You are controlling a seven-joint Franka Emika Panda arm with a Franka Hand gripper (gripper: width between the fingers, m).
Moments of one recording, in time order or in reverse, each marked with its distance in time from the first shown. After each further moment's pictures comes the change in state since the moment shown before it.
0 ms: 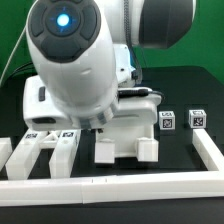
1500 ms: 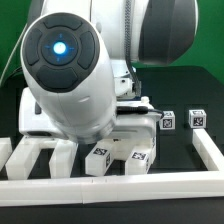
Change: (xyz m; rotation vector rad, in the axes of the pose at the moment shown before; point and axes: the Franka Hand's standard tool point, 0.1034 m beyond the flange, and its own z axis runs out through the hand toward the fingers) arm 0.009 0.002 -0.001 -0.004 -0.053 0.048
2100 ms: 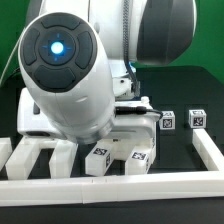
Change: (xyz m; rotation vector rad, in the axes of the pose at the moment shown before) arm 0.000 0.001 0.000 0.002 0.001 0.002
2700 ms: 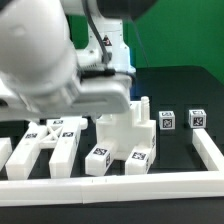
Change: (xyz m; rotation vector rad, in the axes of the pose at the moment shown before) arm -0.015 0.044 -0.065 0.020 0.147 -0.058
